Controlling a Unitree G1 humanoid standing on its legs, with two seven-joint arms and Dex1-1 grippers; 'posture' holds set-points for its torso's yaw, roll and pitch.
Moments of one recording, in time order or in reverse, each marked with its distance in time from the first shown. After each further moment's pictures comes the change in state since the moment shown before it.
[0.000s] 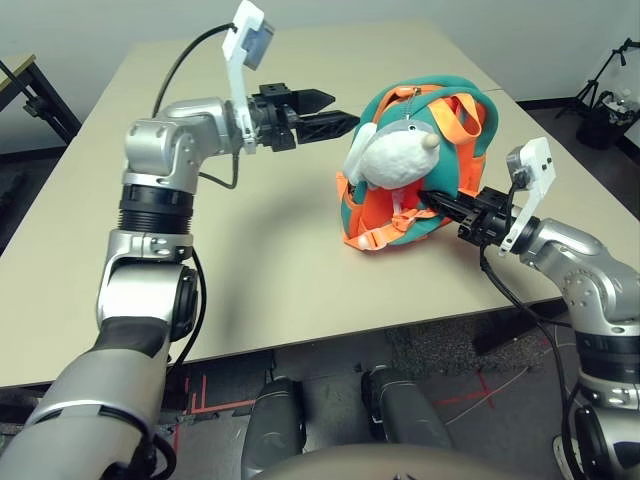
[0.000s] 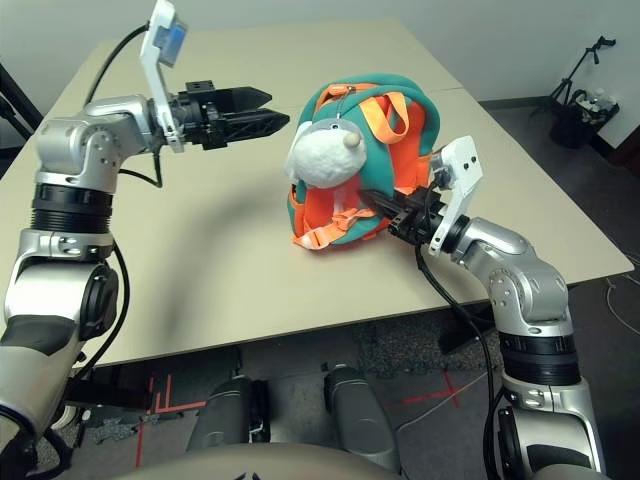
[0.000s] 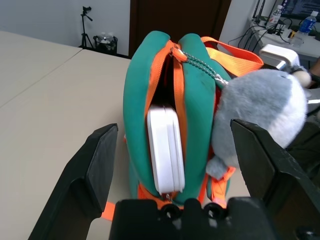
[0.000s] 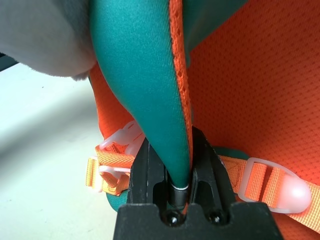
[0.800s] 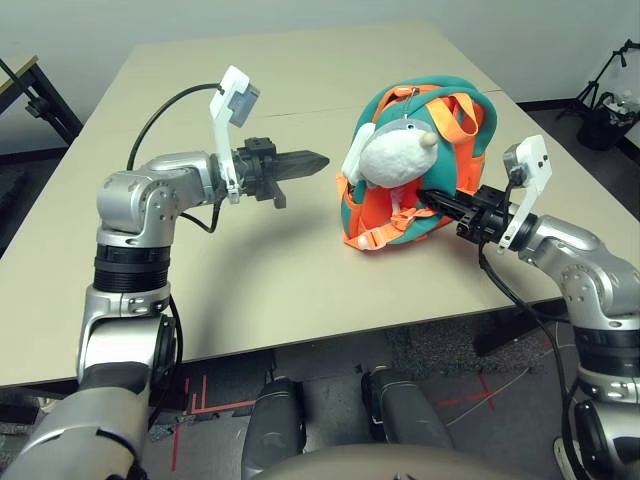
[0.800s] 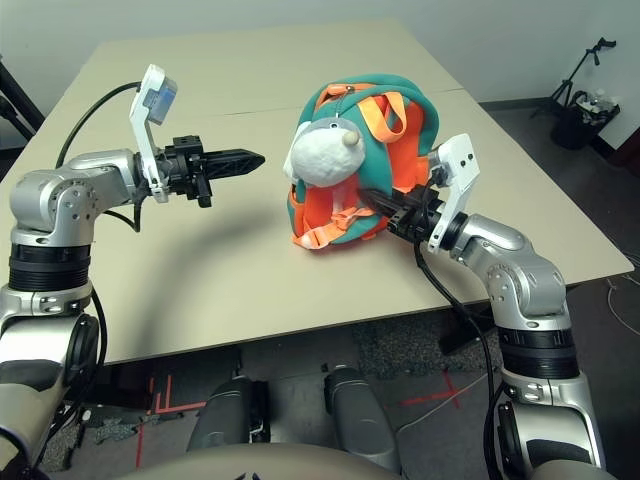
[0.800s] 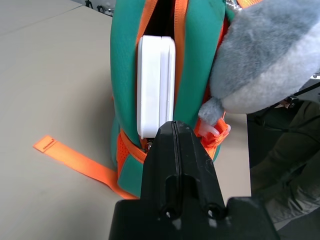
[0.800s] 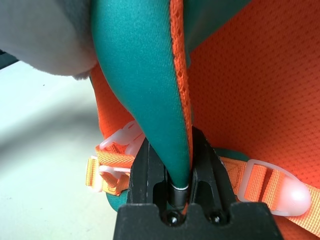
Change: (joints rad) left arm 0.222 -0.039 -0.004 -0.152 -0.083 0.072 0.147; right arm -0.019 -0.006 0.007 0.017 -0.007 -0.001 0.012
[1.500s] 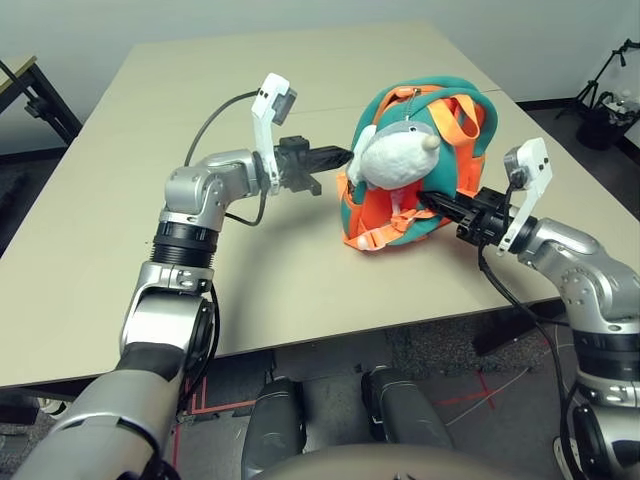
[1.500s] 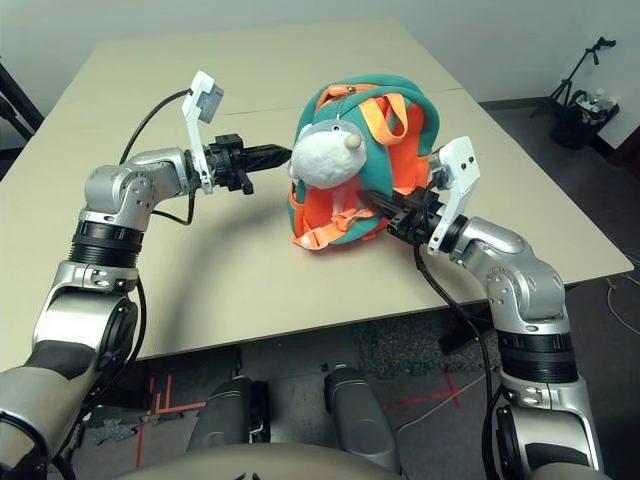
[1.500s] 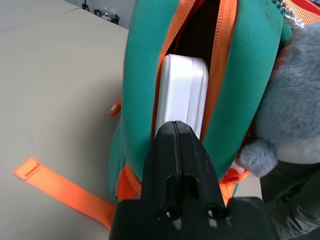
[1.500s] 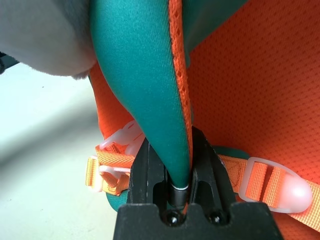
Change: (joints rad) left arm -0.127 -0.154 -0.061 0.302 0.089 -0.170 0.005; right arm 0.025 0.013 -0.005 -0.024 0.000 0.000 -0.013
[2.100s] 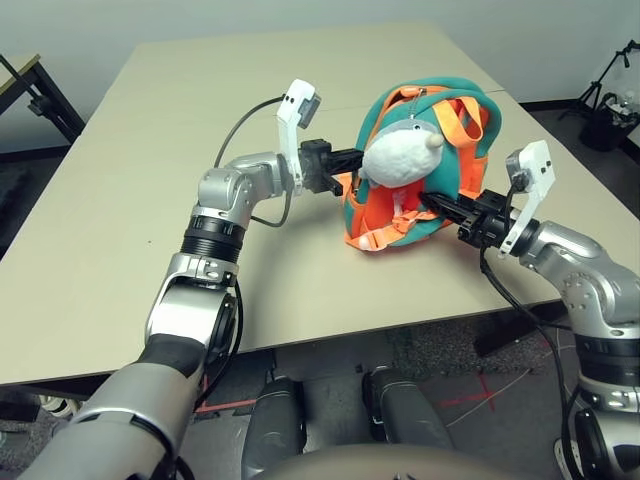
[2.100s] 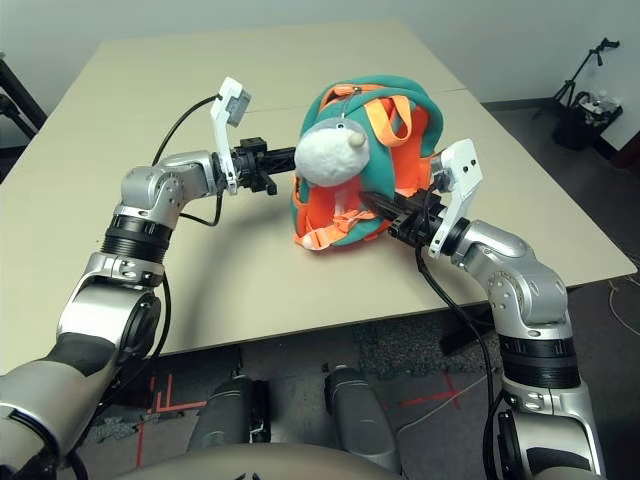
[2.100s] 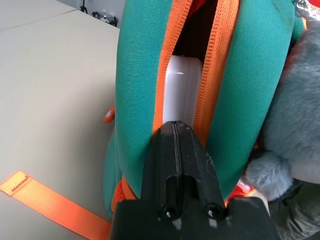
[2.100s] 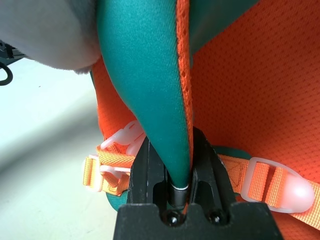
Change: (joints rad) left arm -0.046 -0.093 -0.012 0.109 0.074 -0.086 0.001; right arm 0.012 -0.001 -0.004 -0.011 0.000 0.003 -0.016
